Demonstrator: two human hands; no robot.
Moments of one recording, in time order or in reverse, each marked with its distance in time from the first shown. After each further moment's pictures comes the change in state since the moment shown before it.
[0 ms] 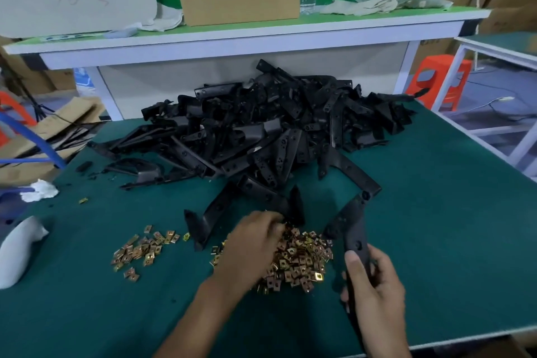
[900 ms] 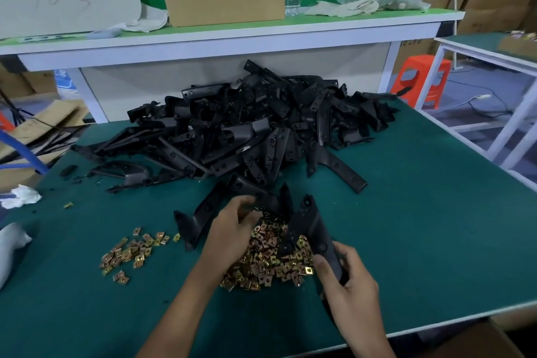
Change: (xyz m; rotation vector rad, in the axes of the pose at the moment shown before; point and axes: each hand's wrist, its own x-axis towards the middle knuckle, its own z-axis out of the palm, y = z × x) left_hand 0.014 -0.006 -0.015 -0.377 0.051 -0.254; right_hand -0.002 0.019 0.002 -0.293 -0.118 -0.157
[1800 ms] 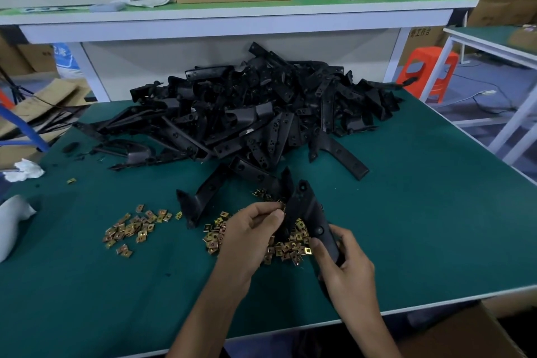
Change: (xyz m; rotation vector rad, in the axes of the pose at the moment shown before) left_hand -0.066 0.029 0.024 -0.678 -0.003 -0.155; right_hand -0.002 0.002 0.001 -0.097 0.005 -0.068
